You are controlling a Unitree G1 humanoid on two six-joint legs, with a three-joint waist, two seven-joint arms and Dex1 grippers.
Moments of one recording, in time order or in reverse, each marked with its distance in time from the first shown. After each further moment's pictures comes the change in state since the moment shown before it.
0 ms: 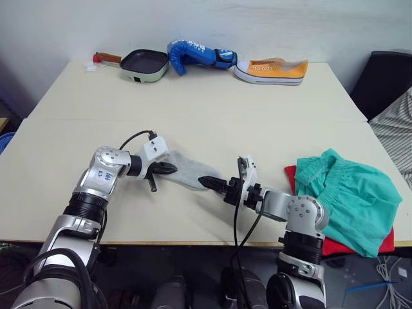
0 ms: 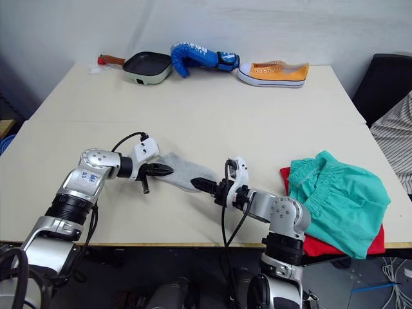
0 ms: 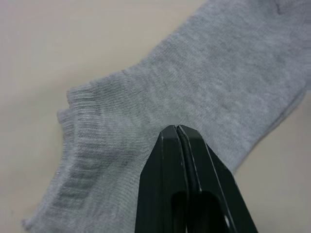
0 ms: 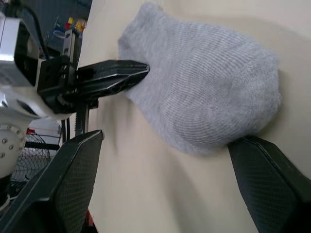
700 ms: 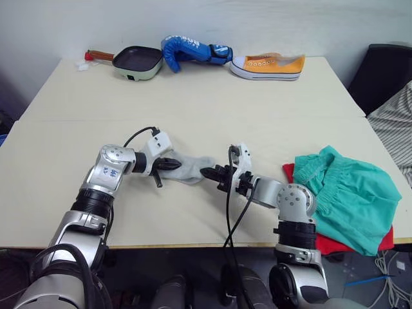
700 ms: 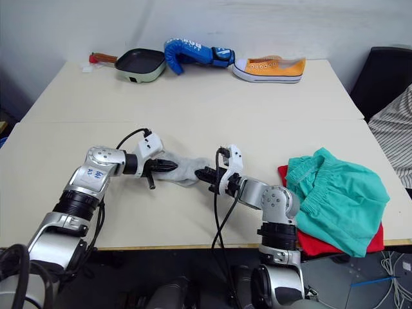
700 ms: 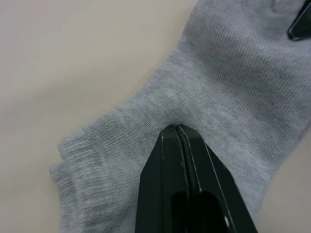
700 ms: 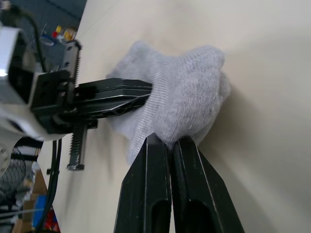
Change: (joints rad) left arm -0.039 -0.052 0.021 0.052 0.000 -0.018 0.030; right arm -0.102 -0.105 0.165 0.063 0.086 -0.148 -0.036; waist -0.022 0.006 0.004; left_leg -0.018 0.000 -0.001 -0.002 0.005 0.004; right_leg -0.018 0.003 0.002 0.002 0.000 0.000
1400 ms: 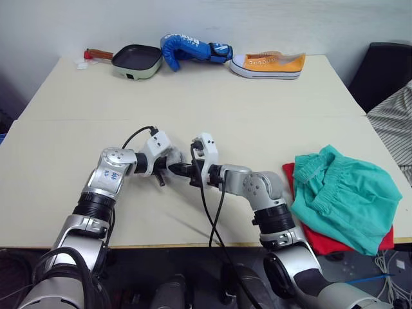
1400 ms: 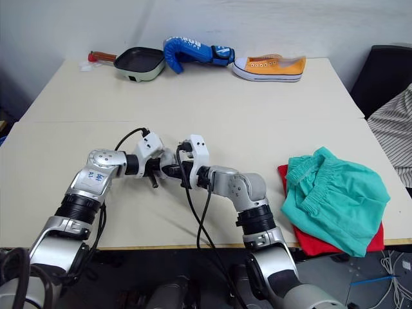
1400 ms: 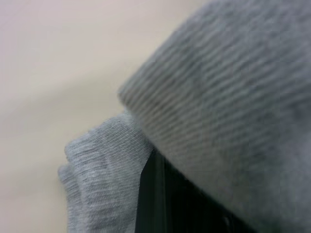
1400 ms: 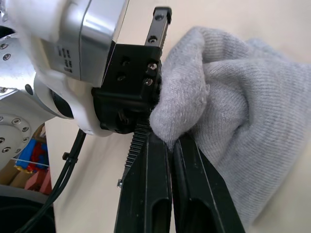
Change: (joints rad) left arm 0.045 -0.015 0.047 -0.053 -0.016 0.067 0.090; right arm -0.138 0.030 0.305 0.244 -0.189 -0.301 0.219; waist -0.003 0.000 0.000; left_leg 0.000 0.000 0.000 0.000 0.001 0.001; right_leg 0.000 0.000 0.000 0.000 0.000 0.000
